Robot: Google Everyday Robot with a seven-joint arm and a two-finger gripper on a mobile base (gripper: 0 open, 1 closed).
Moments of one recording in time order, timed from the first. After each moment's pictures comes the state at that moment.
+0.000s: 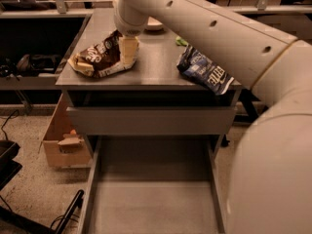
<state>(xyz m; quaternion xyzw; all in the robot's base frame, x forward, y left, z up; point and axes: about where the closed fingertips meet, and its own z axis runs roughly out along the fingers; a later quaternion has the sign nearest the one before) 0.747 0.092 0.934 -0.73 0.56 -0.14 0.36</state>
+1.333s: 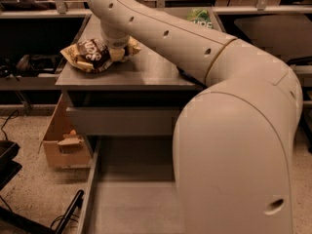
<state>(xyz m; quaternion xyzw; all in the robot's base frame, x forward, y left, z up) 0.779 0.130 0.871 -0.76 0.56 -0.17 0.28</state>
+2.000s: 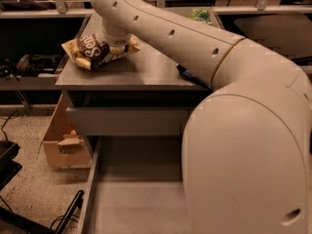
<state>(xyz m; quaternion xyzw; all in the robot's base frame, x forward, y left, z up) 0.777 0.126 0.882 -0.75 0.56 -0.17 0.30</state>
